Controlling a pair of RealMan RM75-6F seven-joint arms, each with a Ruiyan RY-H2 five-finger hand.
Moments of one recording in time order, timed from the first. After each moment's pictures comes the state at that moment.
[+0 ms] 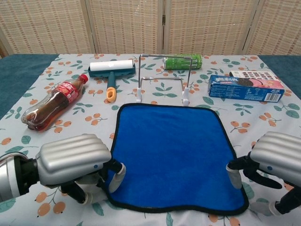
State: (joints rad) left arm -0.67 -1.63 0.13 -1.38 1.77 1.05 0.07; right arm 0.40 -1.46 -0.14 -1.41 -1.89 1.14 -0.09
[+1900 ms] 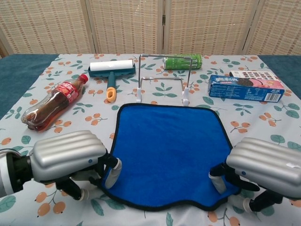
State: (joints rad) left arm -0.66 -1.60 0.14 -1.40 1.76 1.08 0.04; right arm 0.48 -1.53 -0.16 -1.39 -1.82 1.10 -0.13
